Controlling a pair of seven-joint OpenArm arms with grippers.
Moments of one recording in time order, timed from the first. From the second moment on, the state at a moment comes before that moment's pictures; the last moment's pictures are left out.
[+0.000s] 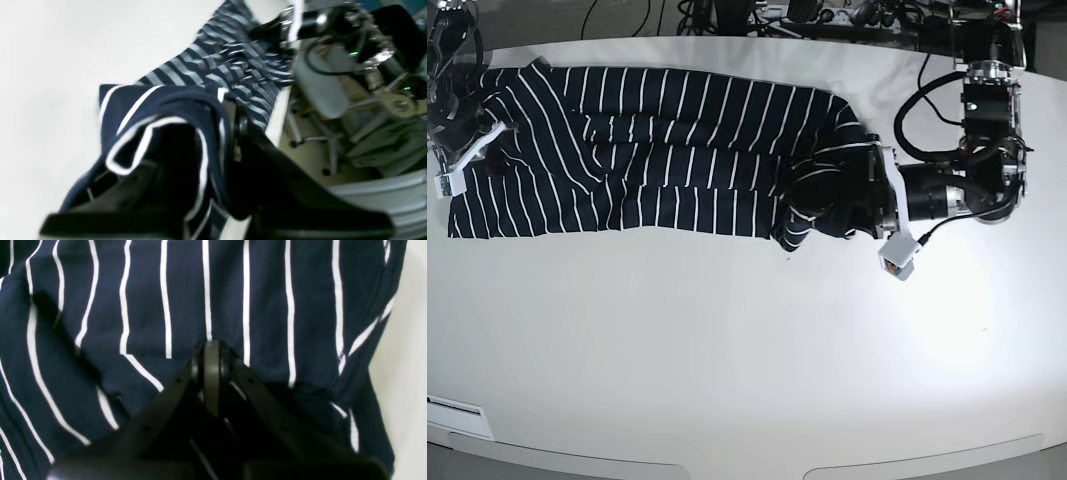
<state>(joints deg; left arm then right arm) -1.0 -21.7 -3.8 104.4 -84.3 -35.7 78.6 -21.9 27.1 27.8 88.7 33.7 36.7 -47.3</state>
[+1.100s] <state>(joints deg) 5.1 3.9 5.3 103.2 -51.8 -34.1 62.2 -21.6 27.3 27.9 88.8 35.7 38.6 -50.3</state>
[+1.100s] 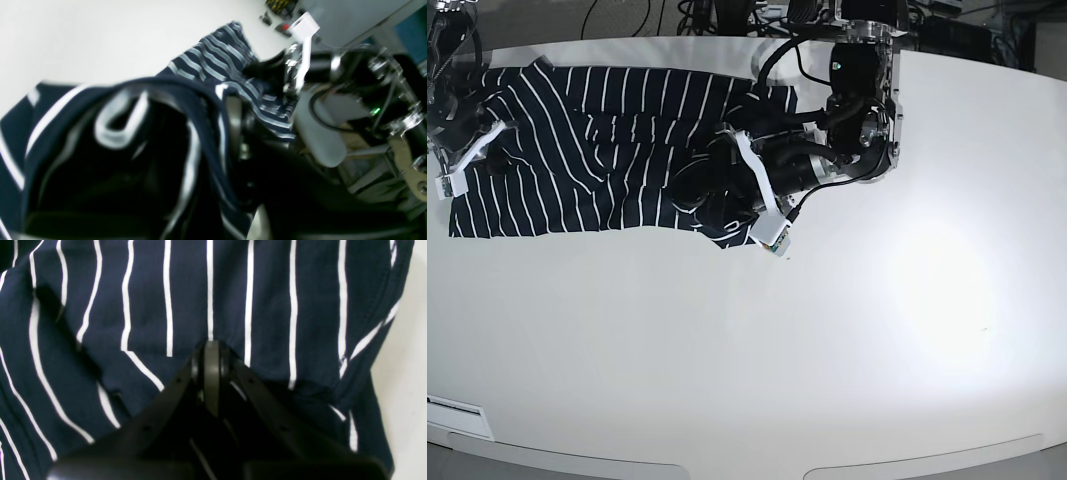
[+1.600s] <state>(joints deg) 5.0 6.5 5.8 103.1 -49.2 -30.5 59.7 -21.6 27.3 27.9 88.8 37.2 39.0 -51.1</state>
